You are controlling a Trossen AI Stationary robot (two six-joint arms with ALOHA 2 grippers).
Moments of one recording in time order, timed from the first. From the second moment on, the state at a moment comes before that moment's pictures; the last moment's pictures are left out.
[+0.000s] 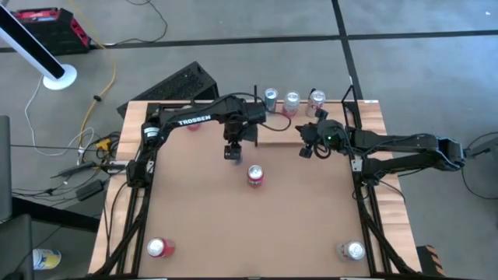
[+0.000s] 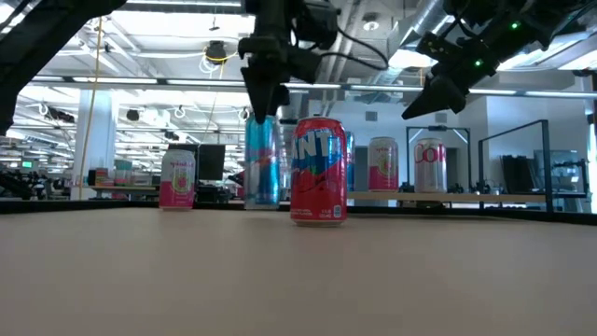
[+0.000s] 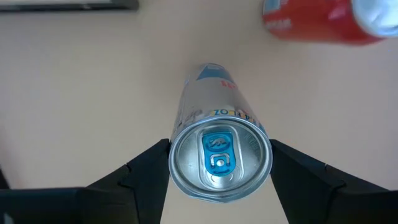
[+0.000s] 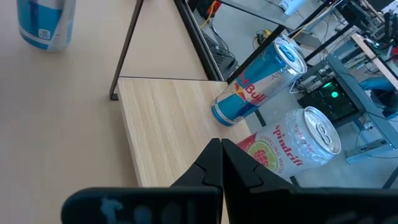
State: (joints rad) left arm 0.29 2.10 2.07 -1.45 0.04 0.30; right arm -0.26 0.99 0.62 -0.13 0.44 -0.38
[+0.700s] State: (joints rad) left arm 0.29 2.09 2.01 -1.41 0.03 0.18; right arm -0.26 0.99 0.62 -0.13 0.44 -0.38
